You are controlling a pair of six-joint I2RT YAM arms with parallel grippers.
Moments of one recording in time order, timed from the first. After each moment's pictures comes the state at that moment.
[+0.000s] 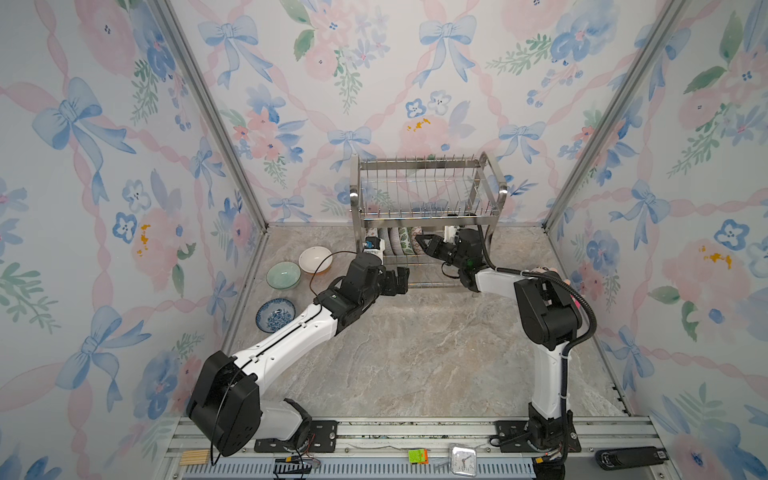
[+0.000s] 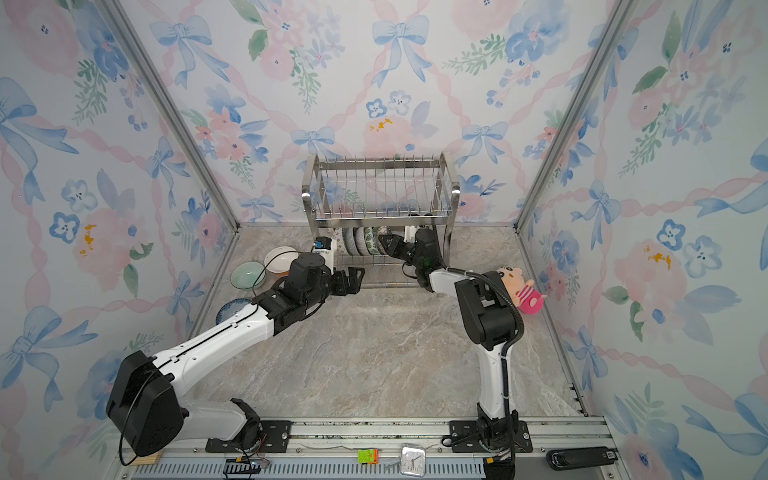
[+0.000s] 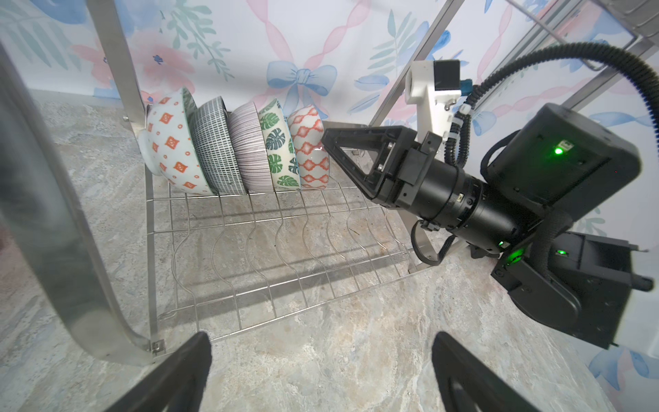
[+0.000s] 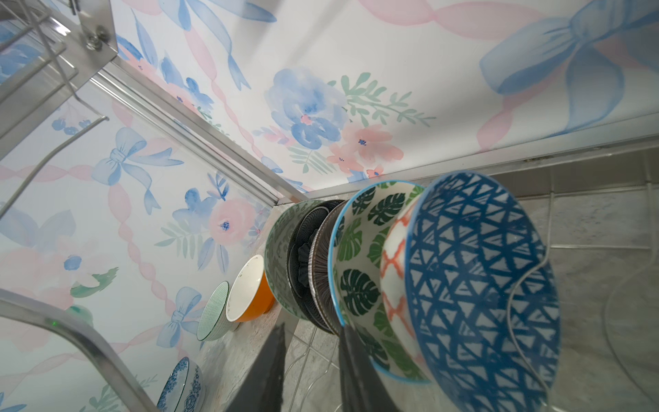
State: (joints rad) left arm -0.63 1.34 1.01 -0.12 -0.11 -0.46; right arm 0.37 2.09 1.32 0.63 -0.45 0.74
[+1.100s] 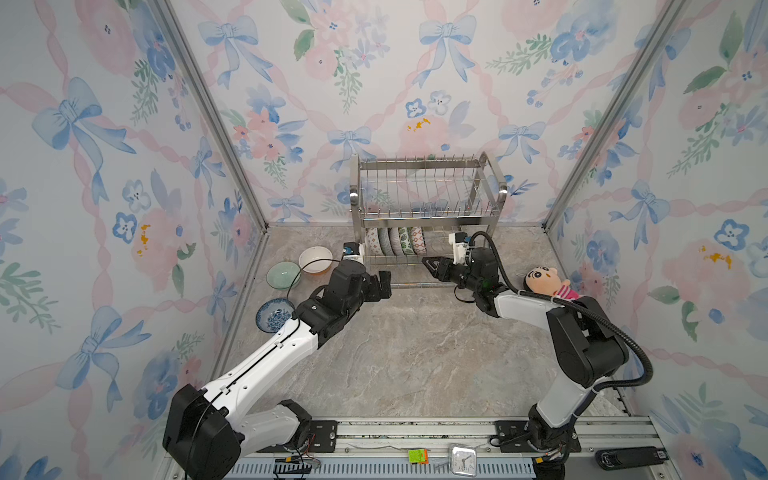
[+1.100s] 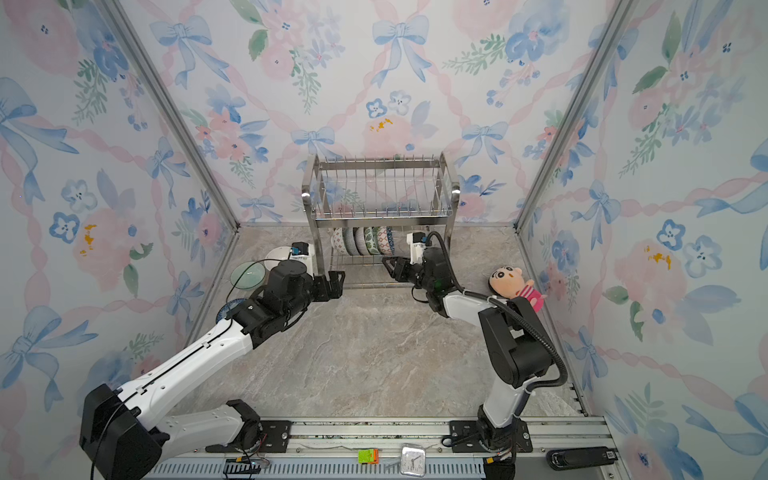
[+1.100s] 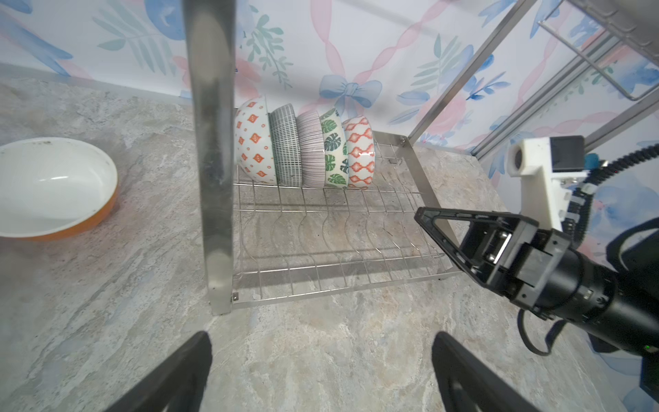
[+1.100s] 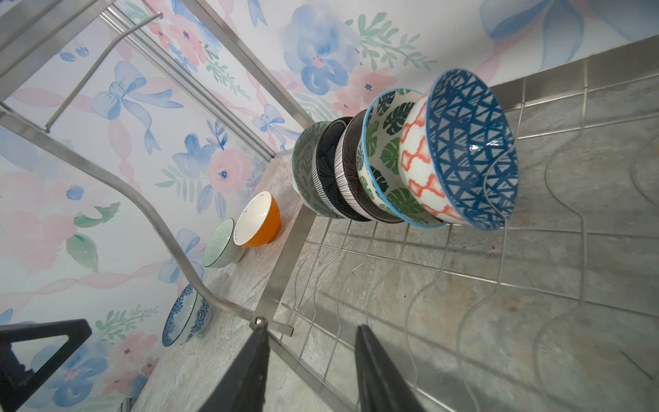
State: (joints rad) left arm -0.58 1.16 0.93 -0.27 -0.20 -0.51; right arm 0.41 1.74 0.94 0.54 -0.42 0.61
